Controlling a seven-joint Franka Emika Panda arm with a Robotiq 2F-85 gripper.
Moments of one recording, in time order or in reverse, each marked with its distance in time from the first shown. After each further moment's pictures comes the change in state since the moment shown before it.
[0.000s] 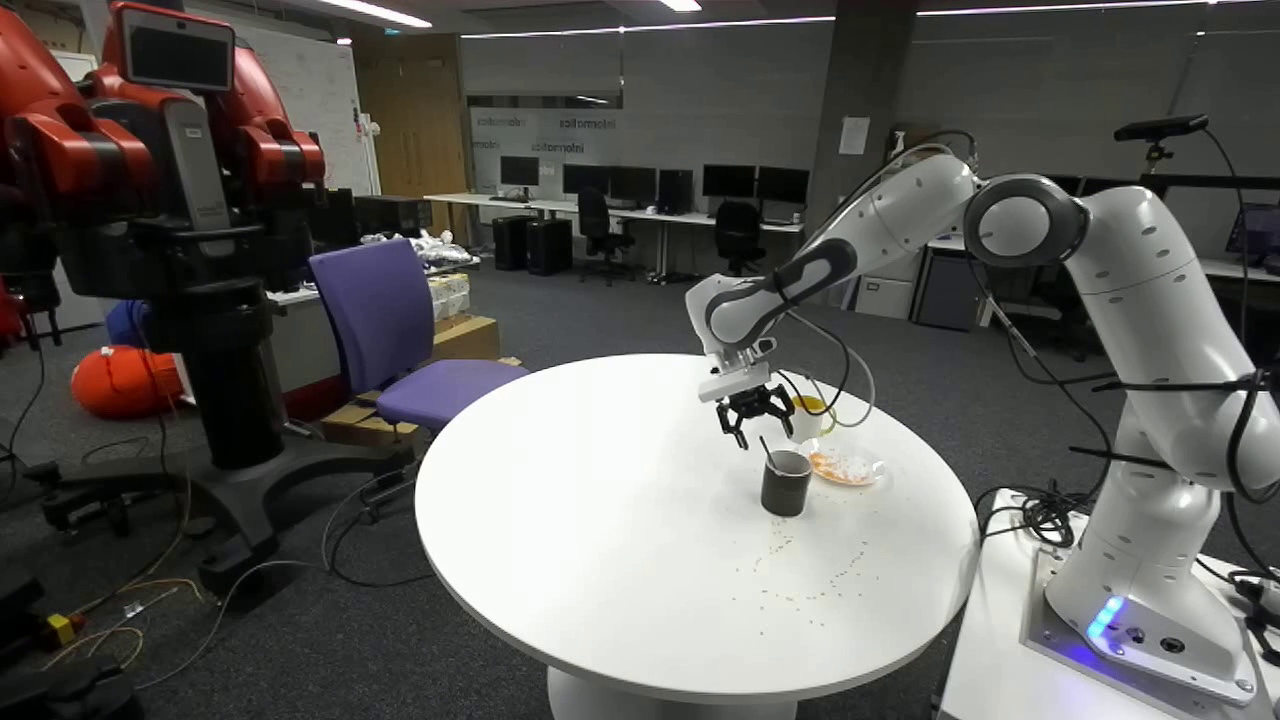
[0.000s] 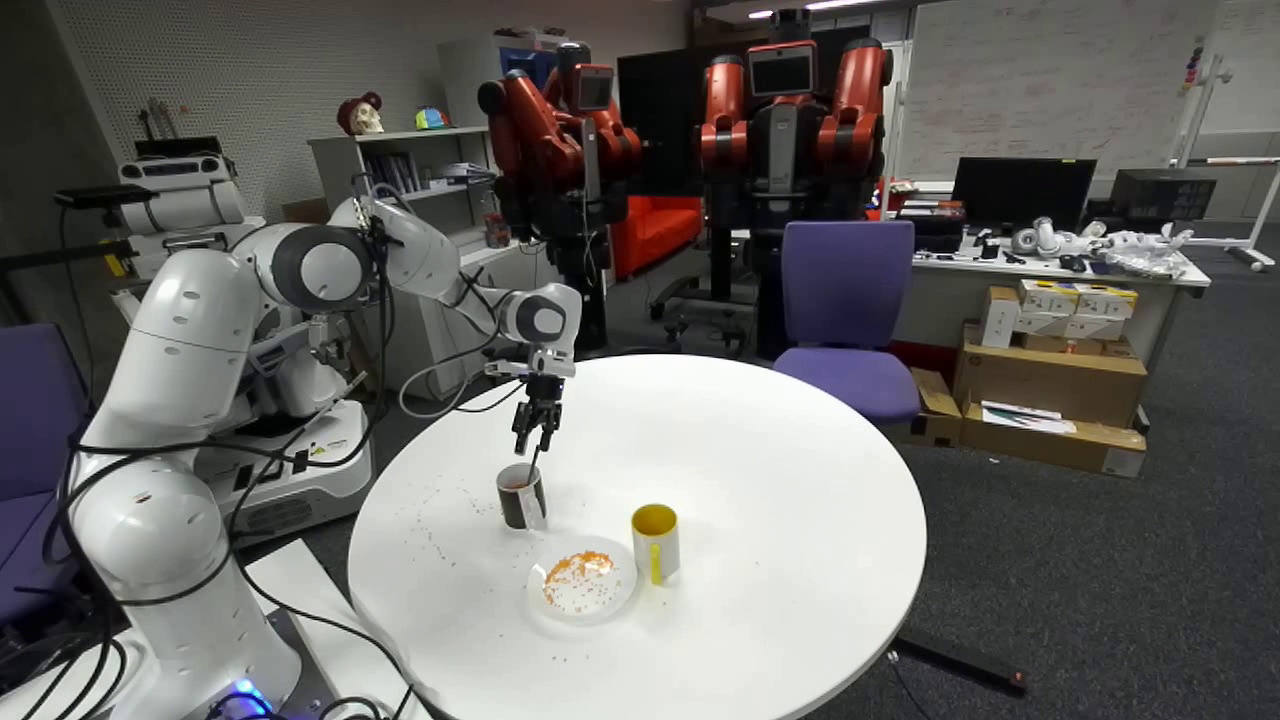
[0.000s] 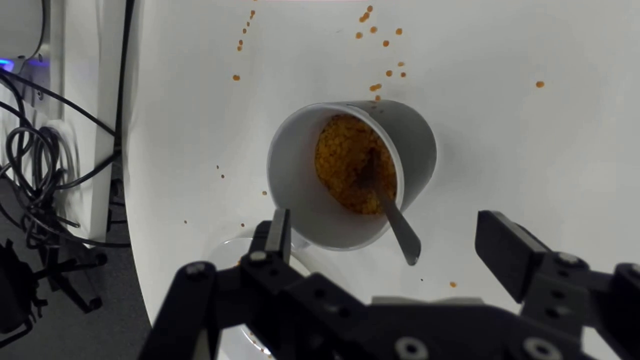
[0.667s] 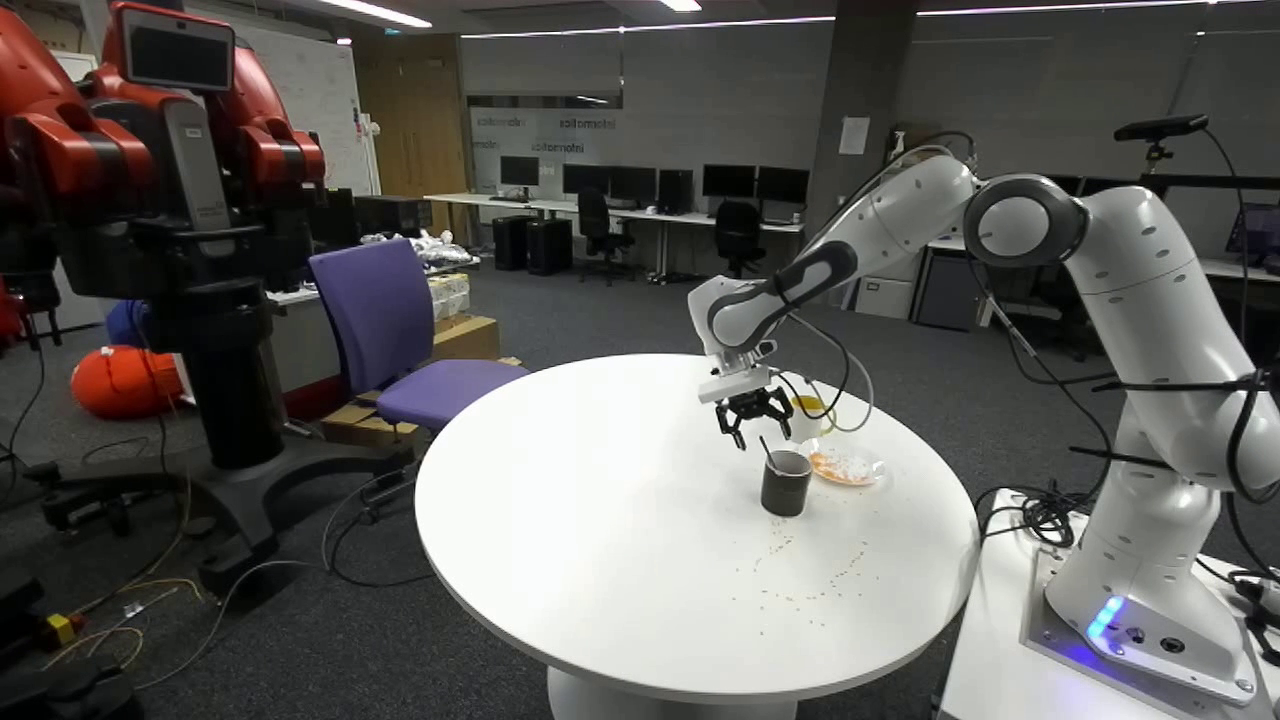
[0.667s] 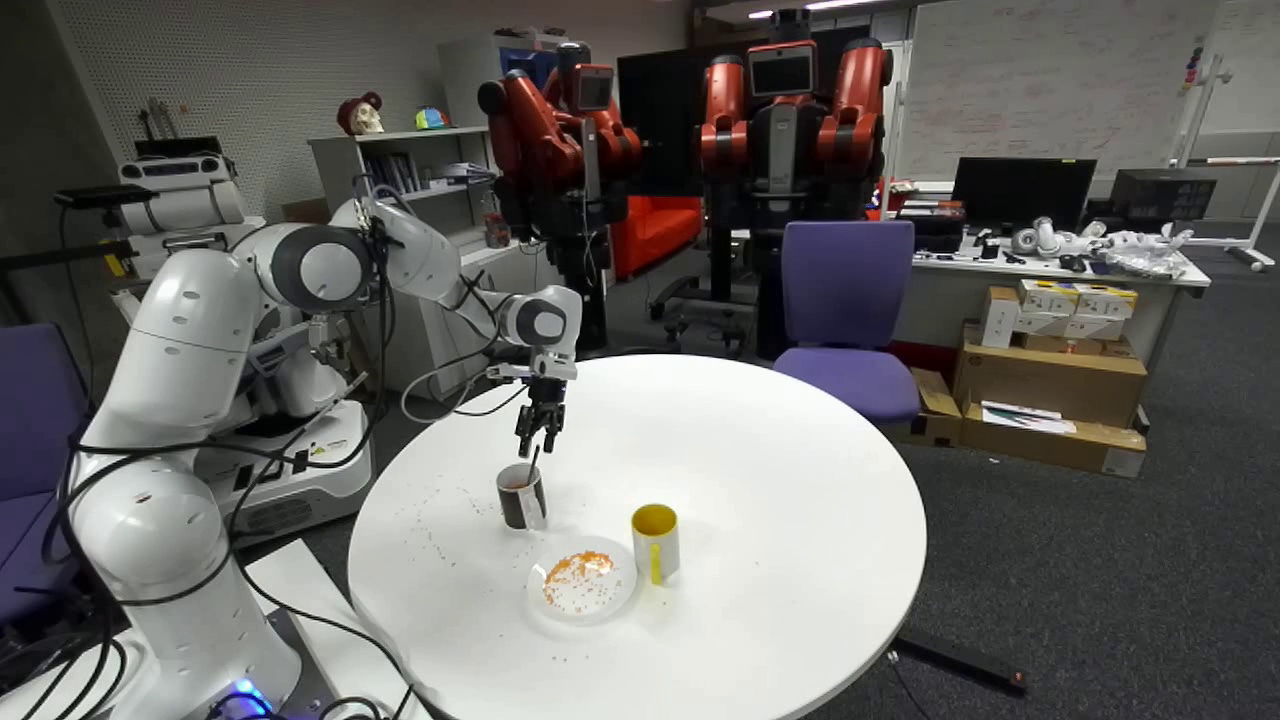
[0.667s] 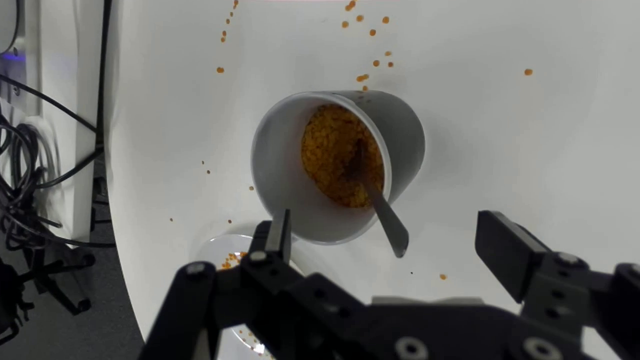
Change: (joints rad) arm 0.000 0.000 -0.007 -0.017 -0.002 0.051 0.000
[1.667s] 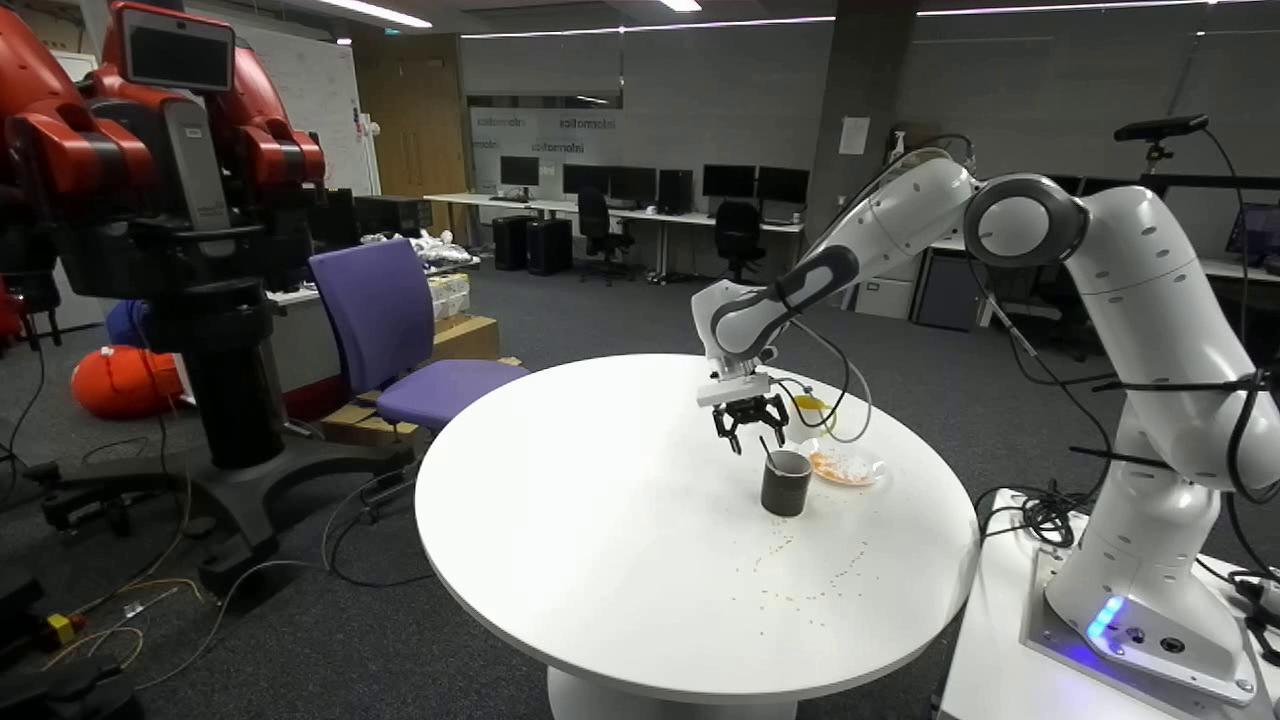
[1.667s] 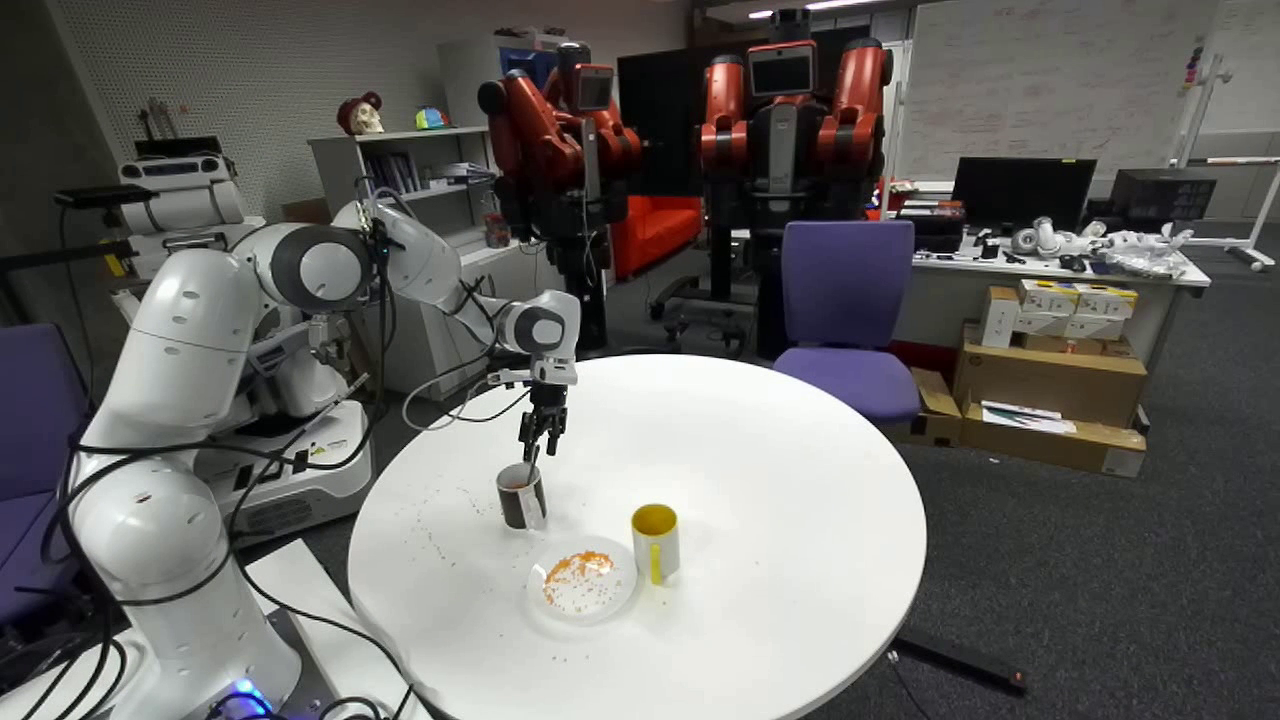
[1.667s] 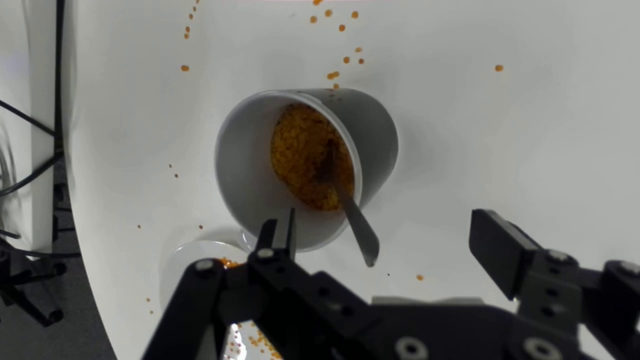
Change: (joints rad) arm 0.000 -0.001 -0.001 -0.036 0.012 0.095 0.000
